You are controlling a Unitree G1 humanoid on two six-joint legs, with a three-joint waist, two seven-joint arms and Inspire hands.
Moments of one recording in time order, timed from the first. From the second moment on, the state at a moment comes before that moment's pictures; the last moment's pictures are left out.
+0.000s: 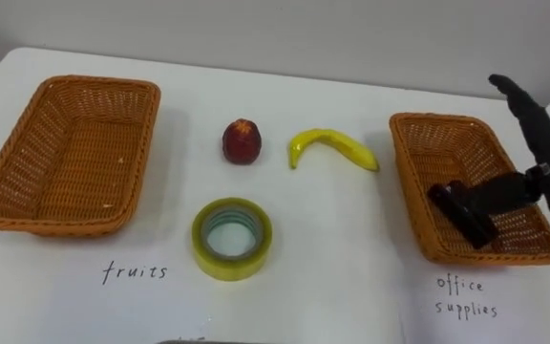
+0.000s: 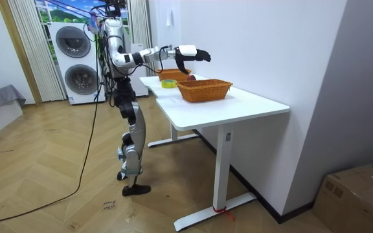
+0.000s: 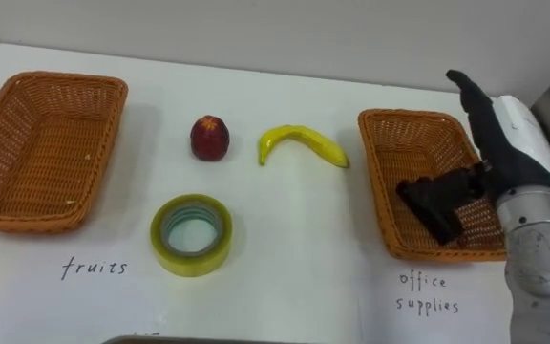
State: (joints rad) left arm 0.23 0.22 0.21 1.05 0.03 0.07 0.15; right arm 0.07 -0.42 -0.20 -0.25 -0.51 0.17 0.21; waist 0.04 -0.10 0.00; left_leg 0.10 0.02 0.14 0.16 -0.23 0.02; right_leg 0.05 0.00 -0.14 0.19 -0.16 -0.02
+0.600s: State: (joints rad) left arm 0.22 0.22 0.18 1.07 0.03 0.06 0.14; right arm -0.03 -0.42 -0.11 -0.29 -0.47 0.17 0.21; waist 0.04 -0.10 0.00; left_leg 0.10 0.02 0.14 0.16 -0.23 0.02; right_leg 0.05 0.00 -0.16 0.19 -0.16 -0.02
